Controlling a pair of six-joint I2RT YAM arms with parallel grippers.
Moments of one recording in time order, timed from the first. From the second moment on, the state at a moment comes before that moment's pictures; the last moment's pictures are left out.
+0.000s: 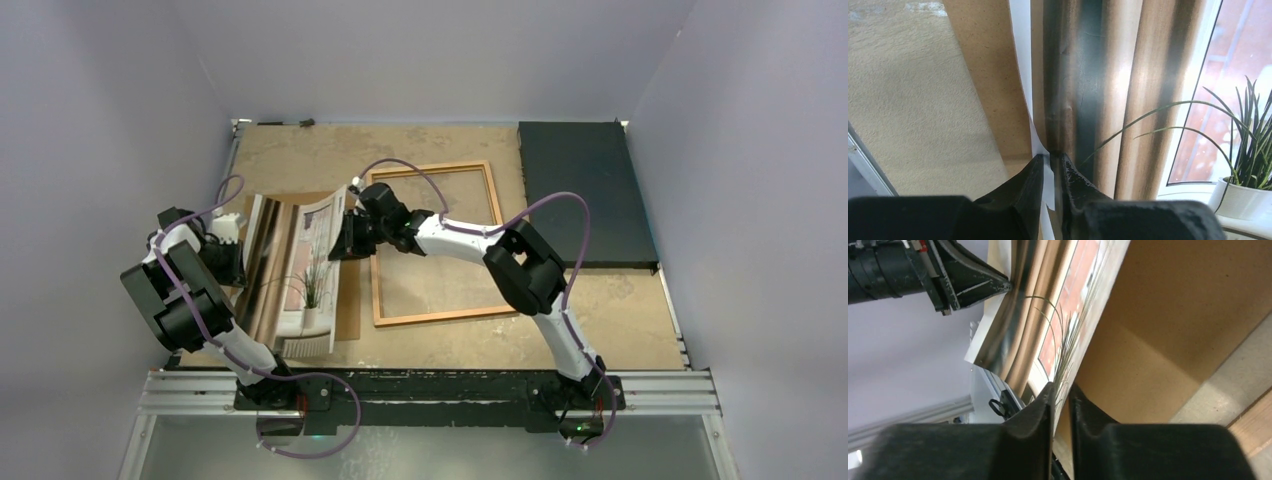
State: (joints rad) left arm 0.63 1.66 0.99 -0.73 0.35 0.64; right arm 0.91 2.21 1.65 -0.04 -0.41 0.90
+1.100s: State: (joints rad) left arm -0.40 1.41 1.51 -0.96 0.08 0.26; right arm 0.82 2.07 2.00 -0.33 -0.02 1.11
